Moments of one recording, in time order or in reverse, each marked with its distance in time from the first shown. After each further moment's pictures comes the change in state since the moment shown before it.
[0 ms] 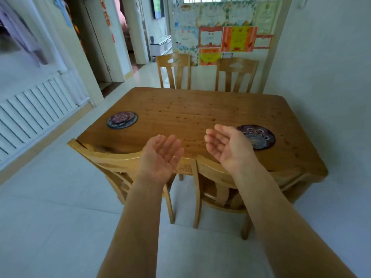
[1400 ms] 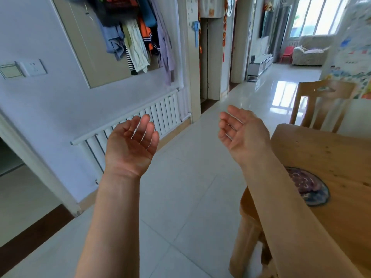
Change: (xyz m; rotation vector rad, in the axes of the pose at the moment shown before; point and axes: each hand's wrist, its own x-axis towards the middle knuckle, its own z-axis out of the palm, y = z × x) left_hand 0.229 0.657 -0.375 -0.191 0.136 0.508; right_hand 0.181 0.275 0.729 0.073 -0.467 0.025
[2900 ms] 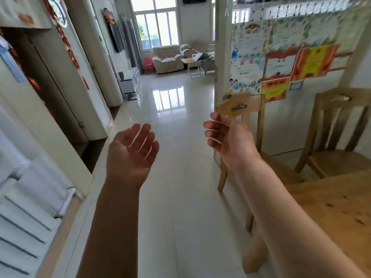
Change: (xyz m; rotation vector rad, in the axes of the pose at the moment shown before) left_hand 0.810 -0.242 0.413 0.177 -0.550 -0.543; right_hand 0.778 -0.176 -0.057 -0.108 0.578 -0.436
